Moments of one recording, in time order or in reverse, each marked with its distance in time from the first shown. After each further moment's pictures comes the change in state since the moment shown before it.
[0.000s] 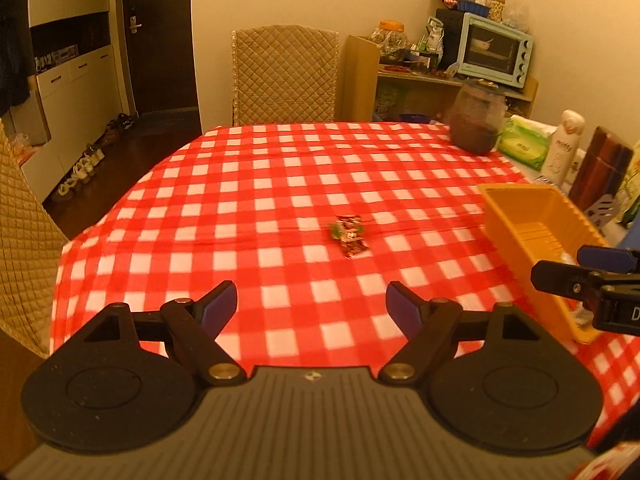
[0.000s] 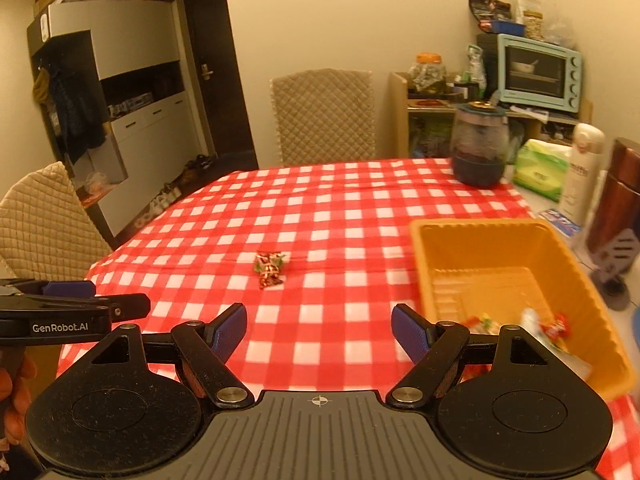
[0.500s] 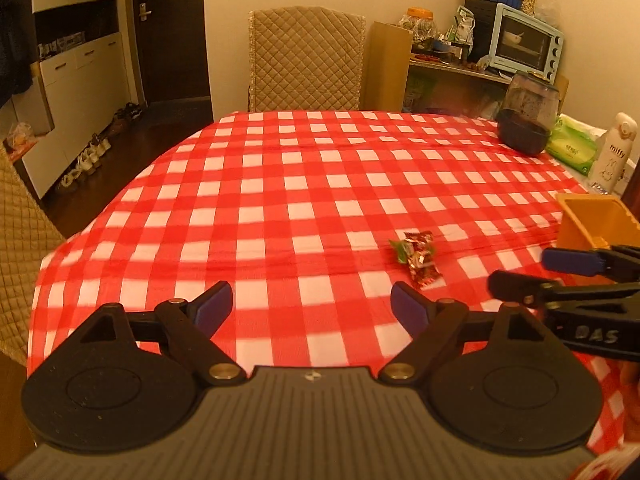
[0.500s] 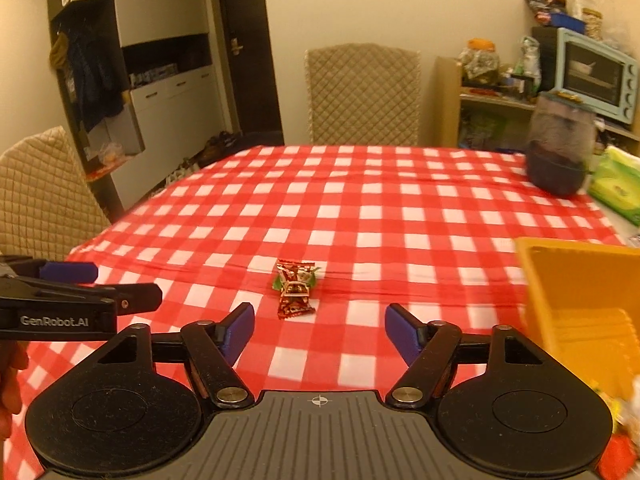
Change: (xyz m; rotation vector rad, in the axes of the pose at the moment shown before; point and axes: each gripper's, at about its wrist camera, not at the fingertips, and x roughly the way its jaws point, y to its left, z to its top) left arm 0.100 0.045 0.020 -0.018 0.020 0.029; right arm 0.151 0.021 0.014 -0.086 0.052 0.063
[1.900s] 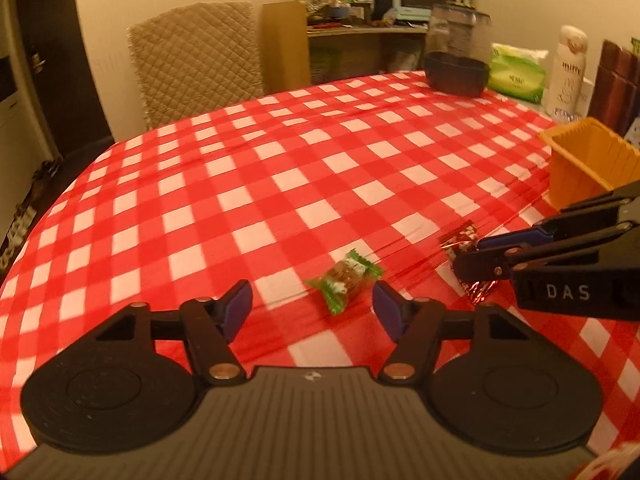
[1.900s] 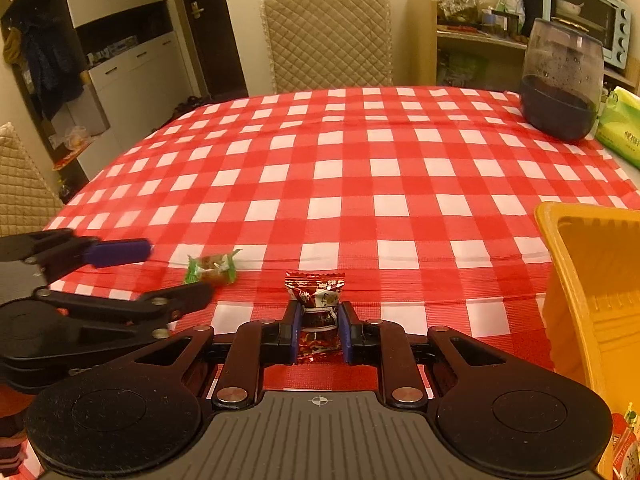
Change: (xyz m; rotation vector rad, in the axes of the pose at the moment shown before) left arm 0.109 -0.056 0.018 0.292 0.013 -0.187; right arm 0.075 -0.046 0.013 0.095 0.139 -0.052
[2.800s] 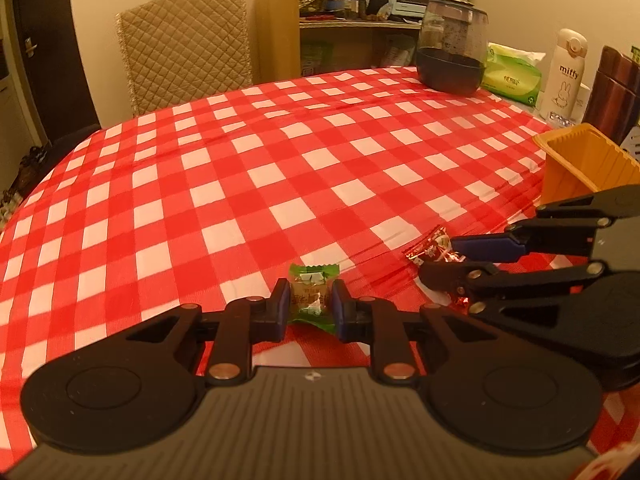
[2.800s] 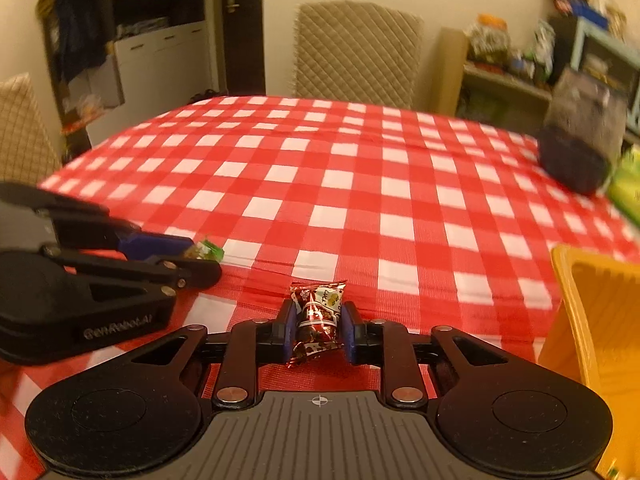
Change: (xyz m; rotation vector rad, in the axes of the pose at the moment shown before) left arm 0.009 -0.007 0.003 -0.058 0.022 -0.043; right arm 0.011 0.014 -0.014 -0.189 -0.060 -0.043
